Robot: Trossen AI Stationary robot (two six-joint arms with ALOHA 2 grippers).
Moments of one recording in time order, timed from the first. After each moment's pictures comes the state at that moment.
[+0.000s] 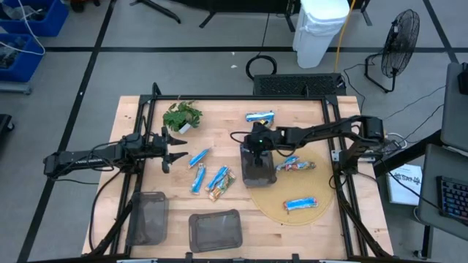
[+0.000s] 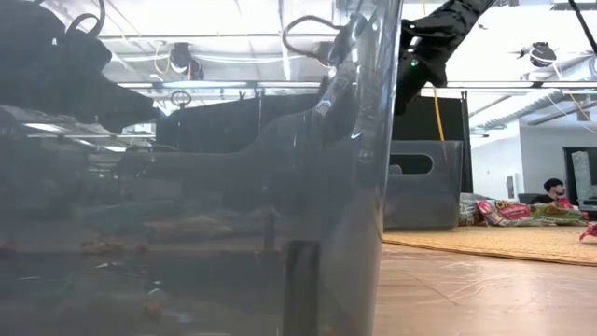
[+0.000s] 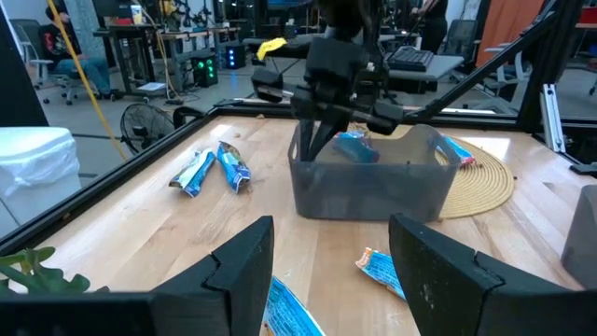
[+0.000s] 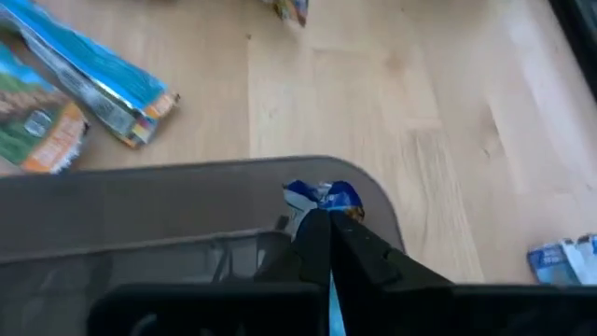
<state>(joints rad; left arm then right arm) 0.19 0.21 0.01 0.11 0.07 -0.01 -0.15 1.70 0.95 -0.06 0.10 -0.17</state>
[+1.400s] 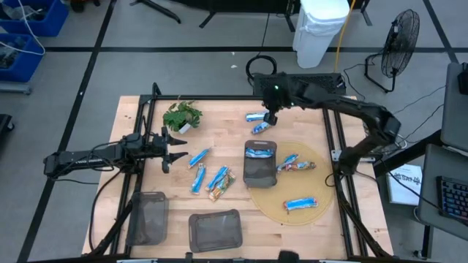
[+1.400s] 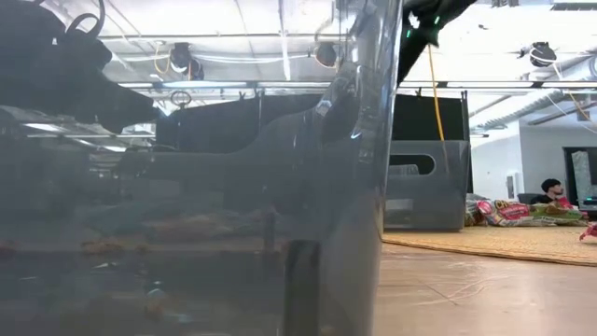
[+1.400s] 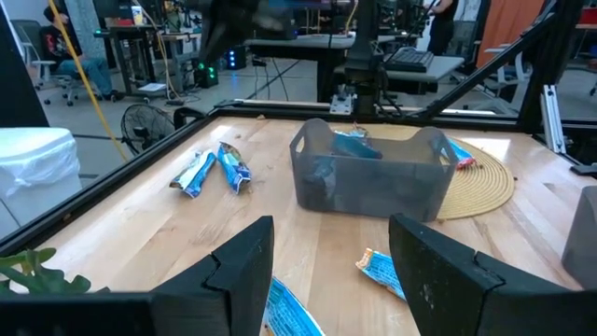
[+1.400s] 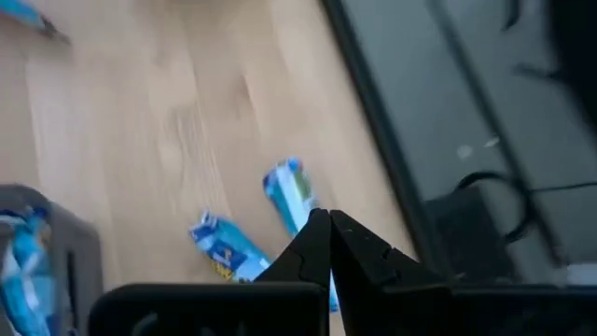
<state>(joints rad) 0.19 0.21 0.01 0.11 0.07 0.00 -0.57 1.57 1.26 -0.57 -0.03 -0.33</state>
